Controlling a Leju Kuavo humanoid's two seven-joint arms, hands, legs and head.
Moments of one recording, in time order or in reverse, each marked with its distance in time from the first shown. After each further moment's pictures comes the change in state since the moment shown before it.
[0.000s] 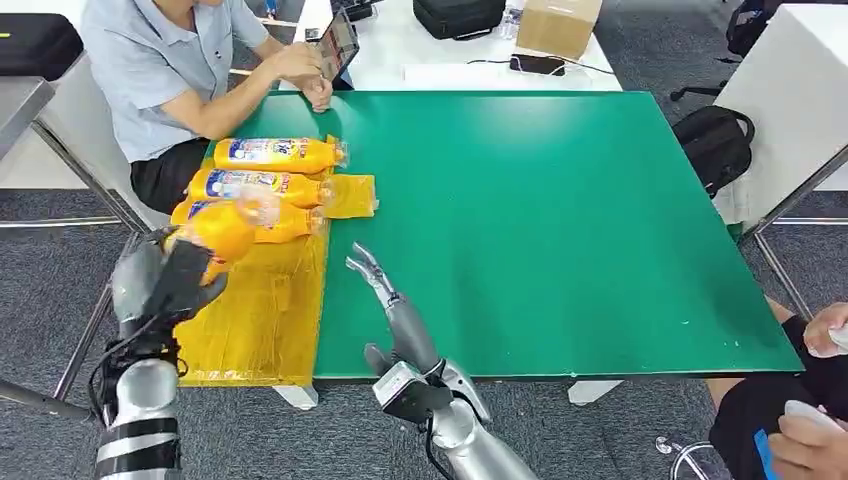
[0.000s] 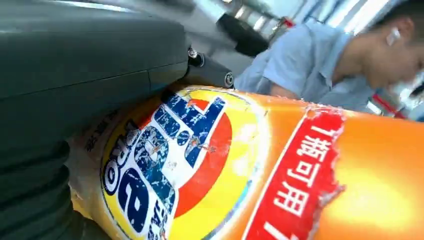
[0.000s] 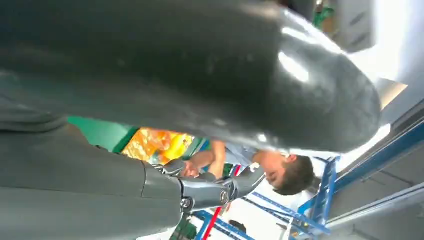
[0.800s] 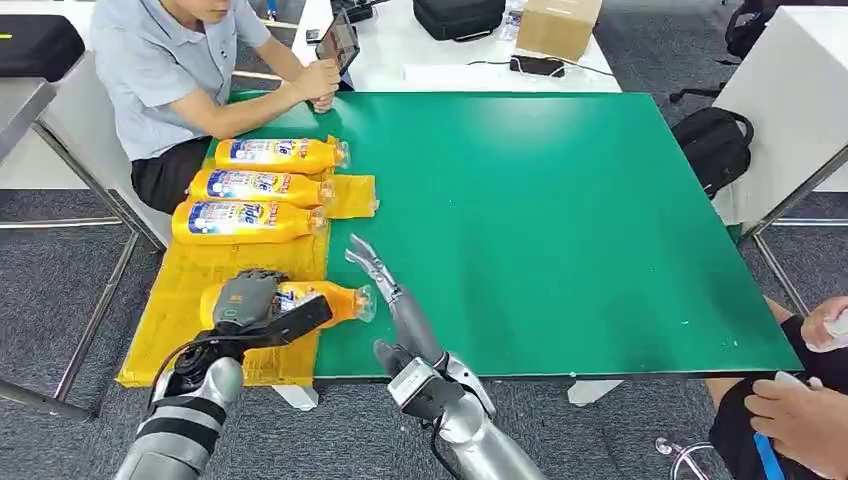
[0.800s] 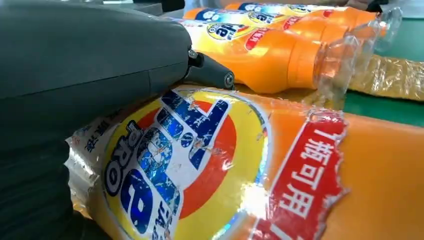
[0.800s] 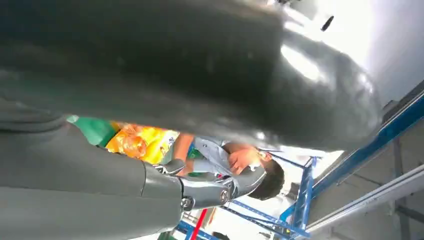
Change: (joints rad) left arm -0.133 0.148 -0.299 0.538 -0.207 -0.058 -0.010; right arm 0.004 -0.018 0.003 -0.088 -0.073 0.104 0.000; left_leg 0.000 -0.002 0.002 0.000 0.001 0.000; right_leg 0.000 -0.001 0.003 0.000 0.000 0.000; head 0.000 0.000
